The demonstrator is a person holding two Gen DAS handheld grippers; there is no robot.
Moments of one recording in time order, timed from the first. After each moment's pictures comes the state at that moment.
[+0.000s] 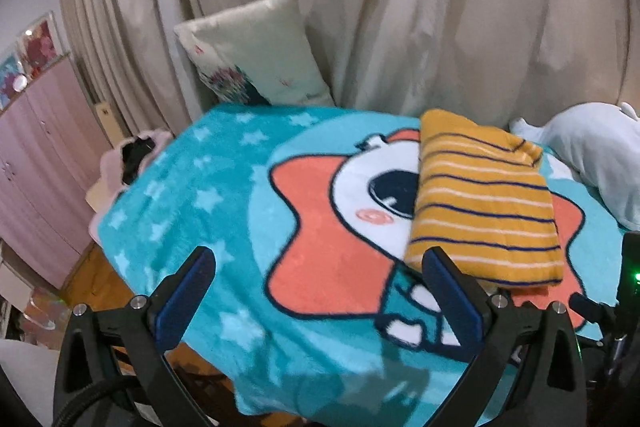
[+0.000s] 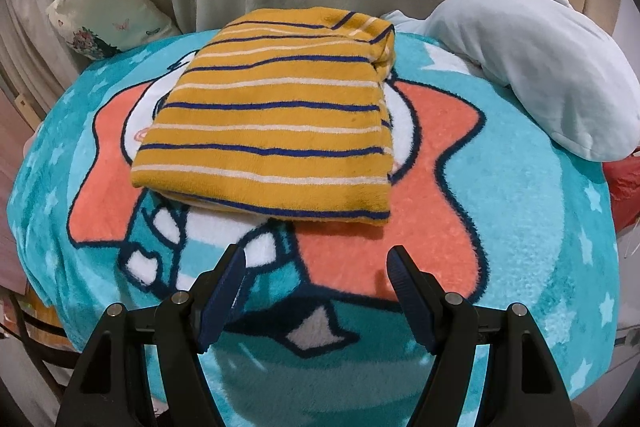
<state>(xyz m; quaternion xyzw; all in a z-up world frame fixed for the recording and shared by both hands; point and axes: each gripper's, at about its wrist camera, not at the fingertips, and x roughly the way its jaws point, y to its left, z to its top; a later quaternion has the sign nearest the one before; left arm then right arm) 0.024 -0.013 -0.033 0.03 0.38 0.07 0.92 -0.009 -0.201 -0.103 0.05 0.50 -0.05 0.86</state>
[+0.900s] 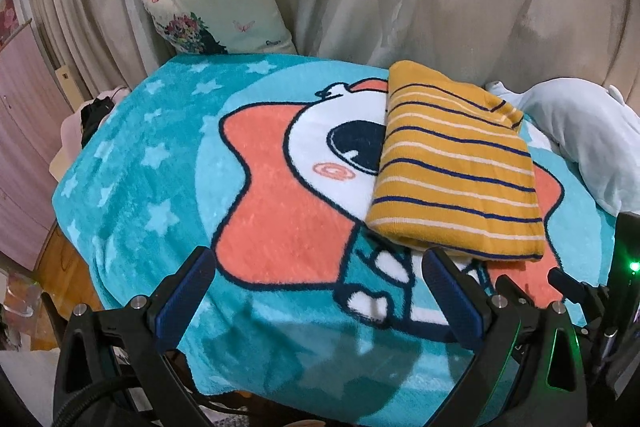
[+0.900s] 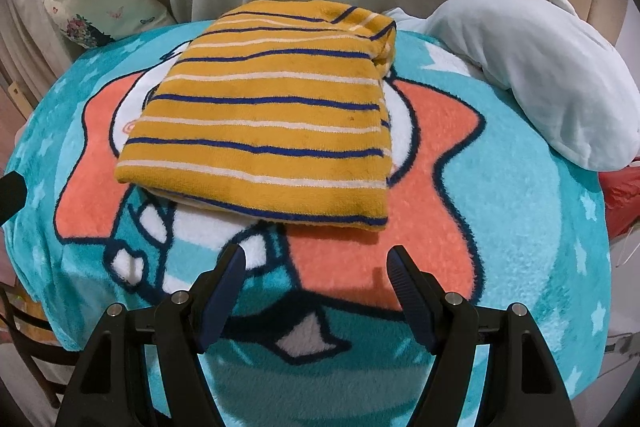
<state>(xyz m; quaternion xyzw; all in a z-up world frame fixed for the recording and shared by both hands) 0.044 -0.021 -0.064 0.00 0.46 0.02 0.89 -0.001 -0.198 -0.108 0.03 0.51 -0.06 0.86</state>
